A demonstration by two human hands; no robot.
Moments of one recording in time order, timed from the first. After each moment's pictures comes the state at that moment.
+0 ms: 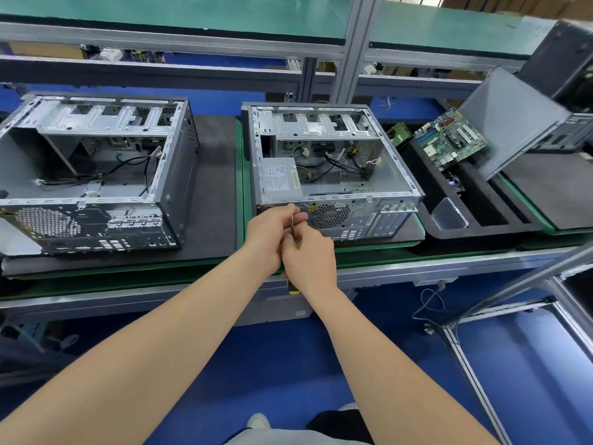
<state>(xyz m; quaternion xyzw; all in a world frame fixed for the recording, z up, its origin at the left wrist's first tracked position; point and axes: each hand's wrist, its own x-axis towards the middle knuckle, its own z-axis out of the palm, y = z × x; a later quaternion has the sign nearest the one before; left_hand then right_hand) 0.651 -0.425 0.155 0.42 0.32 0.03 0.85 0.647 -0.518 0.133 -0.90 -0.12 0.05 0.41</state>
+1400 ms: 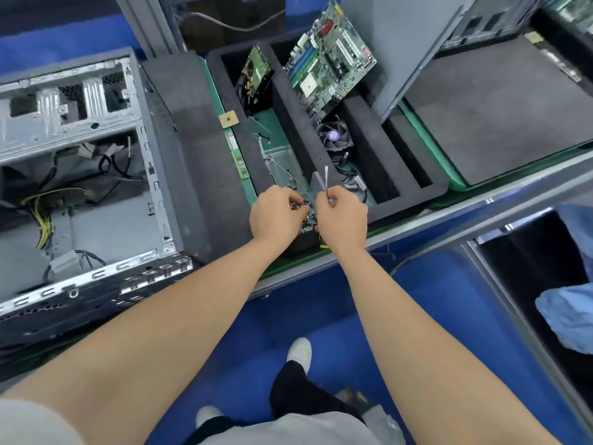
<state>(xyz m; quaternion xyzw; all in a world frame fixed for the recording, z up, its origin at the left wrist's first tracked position) 0.992 -0.742 0.041 0.94 0.16 0.00 0.30 0.999 -0.864 0.051 -0.90 0.11 0.04 0.41</state>
